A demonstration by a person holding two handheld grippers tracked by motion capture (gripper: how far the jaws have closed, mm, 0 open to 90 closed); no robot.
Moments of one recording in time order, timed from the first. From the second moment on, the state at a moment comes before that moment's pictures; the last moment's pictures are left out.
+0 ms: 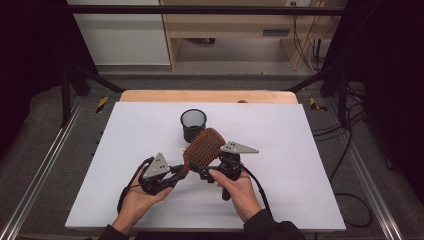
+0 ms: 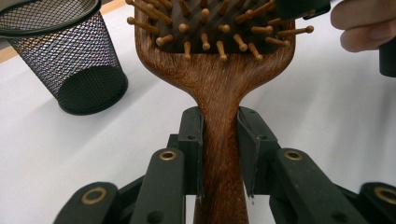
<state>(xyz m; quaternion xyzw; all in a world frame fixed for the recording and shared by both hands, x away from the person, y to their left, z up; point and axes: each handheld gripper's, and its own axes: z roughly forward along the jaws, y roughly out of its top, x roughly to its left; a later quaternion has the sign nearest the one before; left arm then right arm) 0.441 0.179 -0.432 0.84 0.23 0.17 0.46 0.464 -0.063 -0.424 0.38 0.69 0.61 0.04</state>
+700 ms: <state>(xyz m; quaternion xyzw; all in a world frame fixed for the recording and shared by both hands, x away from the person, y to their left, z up) 0.440 0.178 -0.433 0.84 0.23 0.19 0.46 0.471 -0.065 -0.422 0.40 0.67 0.62 0.01</state>
